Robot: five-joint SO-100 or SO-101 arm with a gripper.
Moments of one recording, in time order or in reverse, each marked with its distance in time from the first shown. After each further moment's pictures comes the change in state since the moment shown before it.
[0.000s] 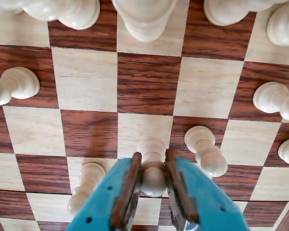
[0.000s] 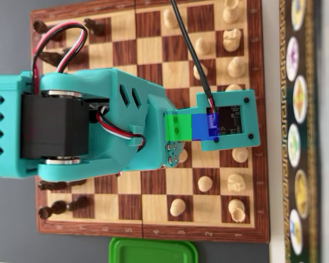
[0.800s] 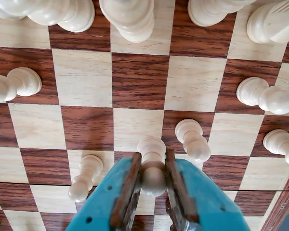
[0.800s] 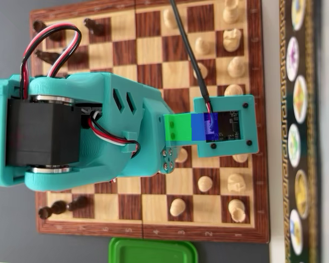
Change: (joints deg) arm 0.9 0.5 -3.3 3.4 0.0
